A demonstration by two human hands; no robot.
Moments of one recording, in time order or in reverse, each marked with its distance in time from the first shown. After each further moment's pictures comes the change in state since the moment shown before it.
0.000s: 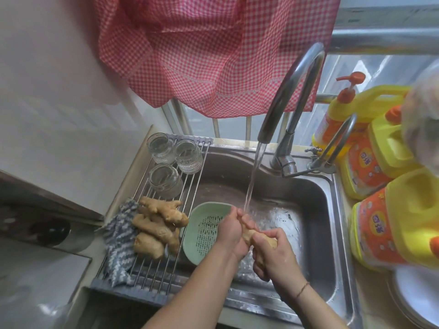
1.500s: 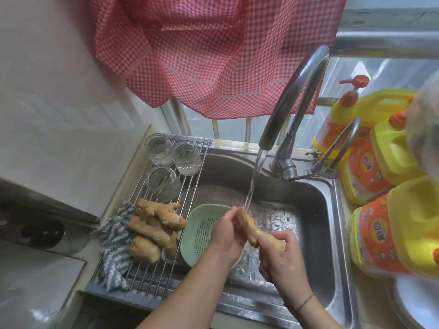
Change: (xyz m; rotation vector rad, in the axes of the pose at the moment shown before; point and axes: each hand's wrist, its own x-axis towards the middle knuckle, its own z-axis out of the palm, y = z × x) left_hand 0.005 0.008 -0.007 0.113 0.022 0.059; right_hand 0.001 -0.003 -0.010 0.010 0.088 -0.134
